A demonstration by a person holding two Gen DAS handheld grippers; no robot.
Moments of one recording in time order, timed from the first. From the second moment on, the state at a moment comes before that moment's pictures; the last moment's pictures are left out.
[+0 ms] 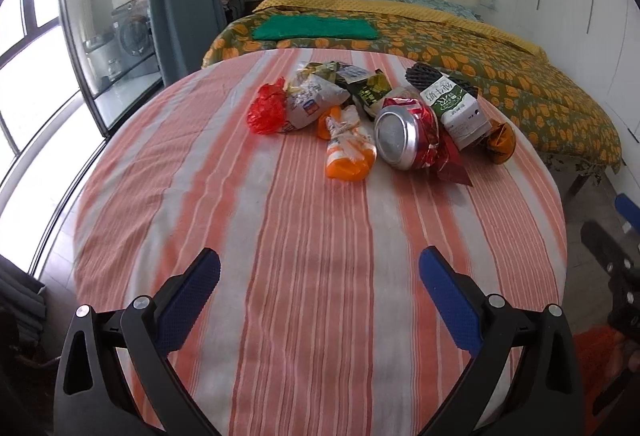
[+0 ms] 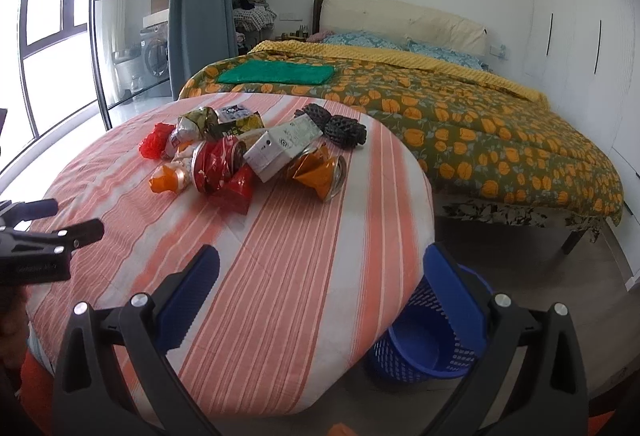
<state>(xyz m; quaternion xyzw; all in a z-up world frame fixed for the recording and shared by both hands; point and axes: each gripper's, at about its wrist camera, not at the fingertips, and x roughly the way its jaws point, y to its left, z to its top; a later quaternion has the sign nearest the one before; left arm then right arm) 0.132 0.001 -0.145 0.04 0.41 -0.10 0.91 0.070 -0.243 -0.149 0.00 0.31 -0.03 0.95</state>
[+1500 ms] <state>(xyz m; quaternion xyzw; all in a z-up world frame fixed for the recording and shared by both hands) 0.177 0.003 -0.187 0.06 0.45 -0.13 0.88 0.205 -0.273 -0.156 0.12 0.39 0.04 0.91</state>
